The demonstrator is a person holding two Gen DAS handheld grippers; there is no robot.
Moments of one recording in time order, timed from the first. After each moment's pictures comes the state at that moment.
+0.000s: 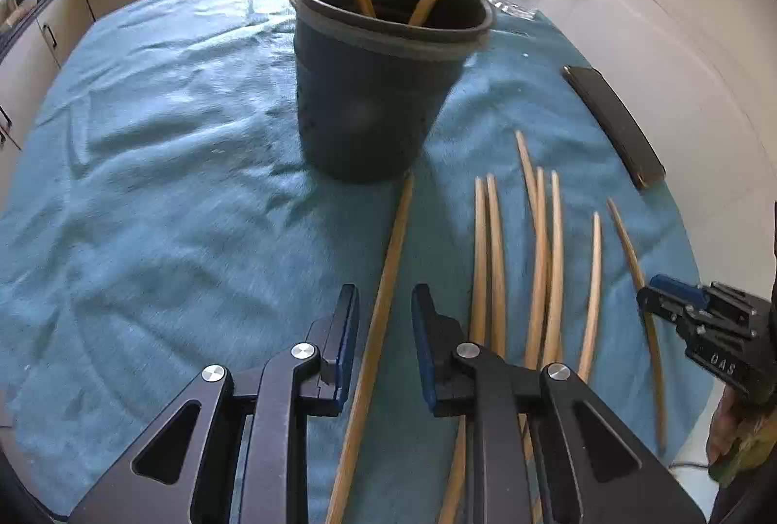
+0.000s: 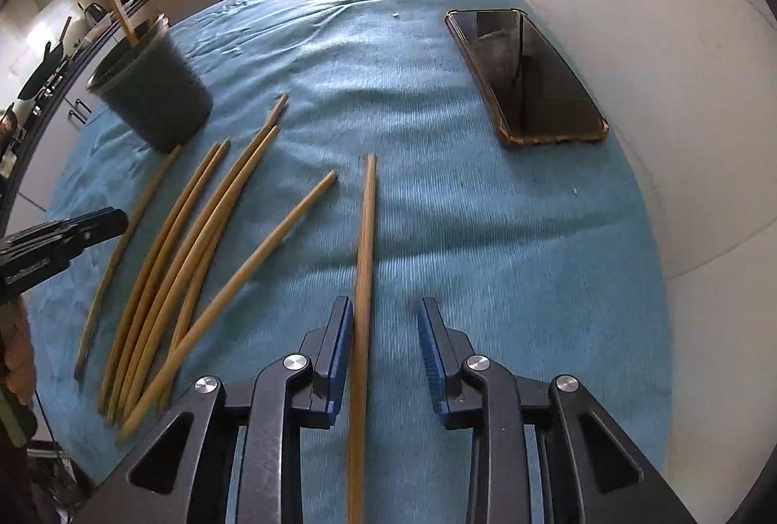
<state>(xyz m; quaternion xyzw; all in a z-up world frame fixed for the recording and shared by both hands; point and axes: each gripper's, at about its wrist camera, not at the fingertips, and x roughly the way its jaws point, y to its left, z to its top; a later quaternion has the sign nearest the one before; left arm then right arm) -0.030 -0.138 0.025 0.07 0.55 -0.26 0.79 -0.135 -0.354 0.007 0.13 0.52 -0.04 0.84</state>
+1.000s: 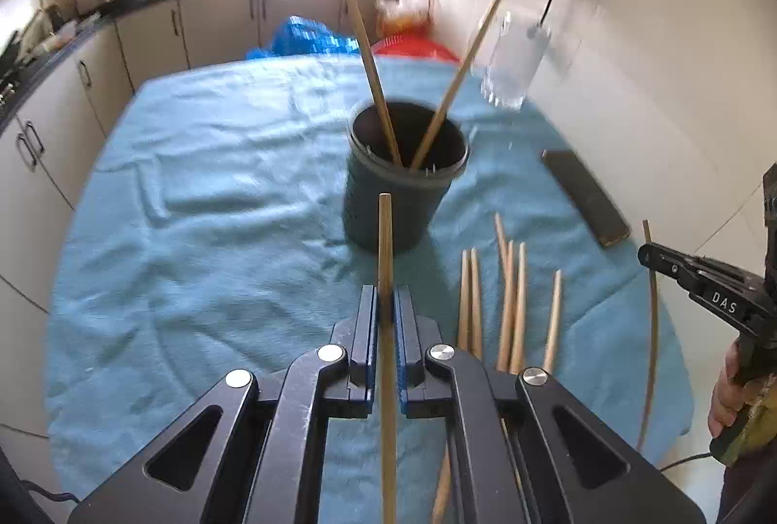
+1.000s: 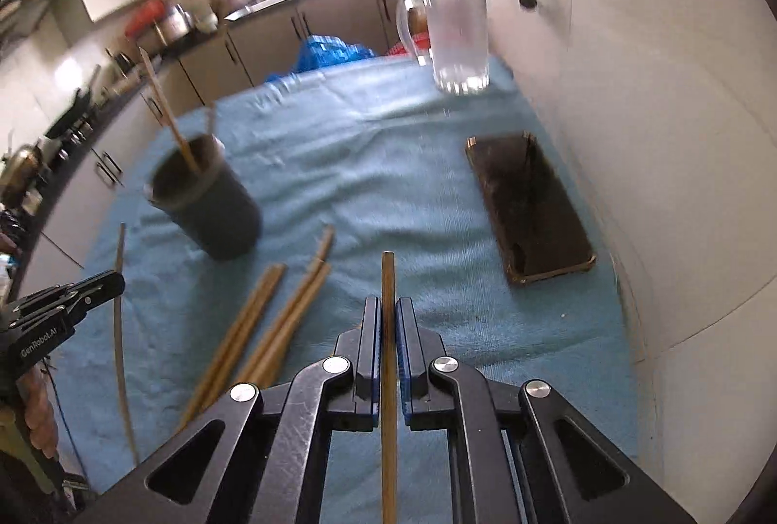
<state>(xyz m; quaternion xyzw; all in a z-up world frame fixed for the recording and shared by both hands) -0.068 -0.098 0.105 0.04 0.44 -0.25 0.86 -0.134 -0.348 0.087 0.14 0.41 -0.03 0.90</state>
